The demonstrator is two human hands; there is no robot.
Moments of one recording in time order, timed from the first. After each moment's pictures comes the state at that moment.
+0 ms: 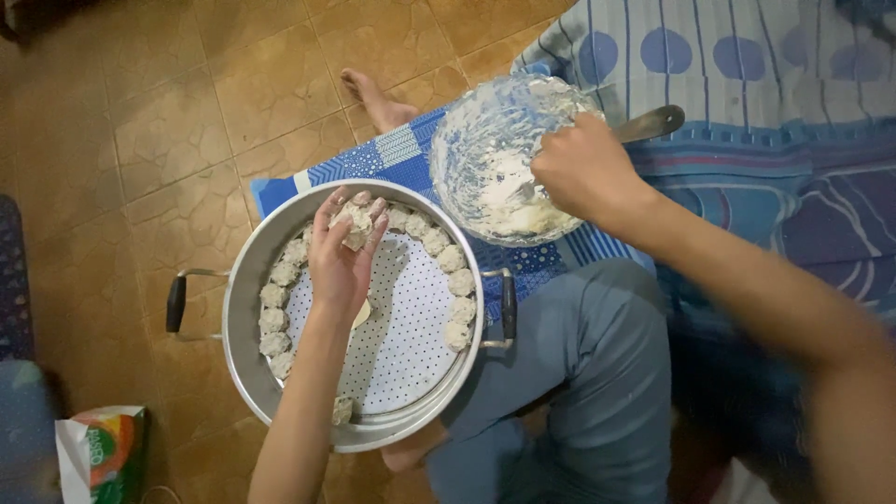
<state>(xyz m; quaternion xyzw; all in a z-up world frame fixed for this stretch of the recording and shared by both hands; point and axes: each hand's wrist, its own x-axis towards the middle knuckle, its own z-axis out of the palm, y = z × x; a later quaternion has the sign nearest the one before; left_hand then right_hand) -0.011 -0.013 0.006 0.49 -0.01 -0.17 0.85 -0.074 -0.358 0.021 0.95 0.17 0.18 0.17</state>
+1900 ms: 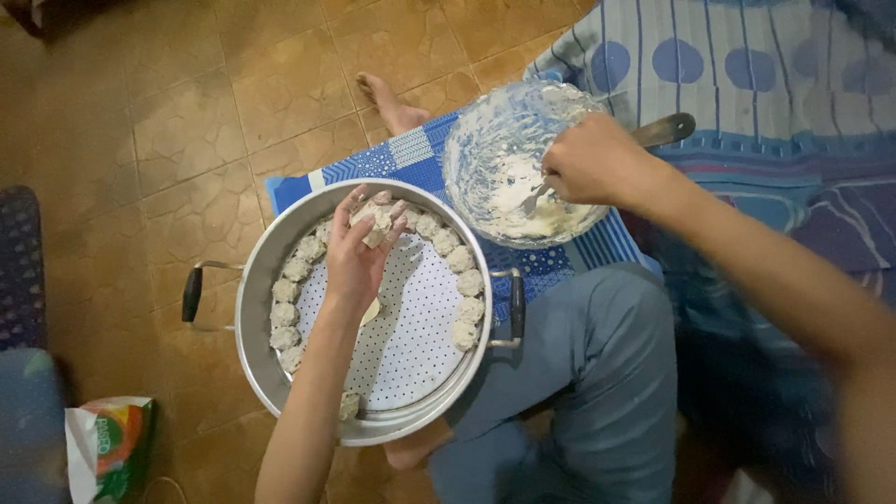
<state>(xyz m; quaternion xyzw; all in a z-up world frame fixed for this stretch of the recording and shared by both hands) -0.010 -0.010 0.005 0.50 -0.04 -0.21 0.84 -0.062 -0.360 0.048 0.99 0.14 0.00 0.08</state>
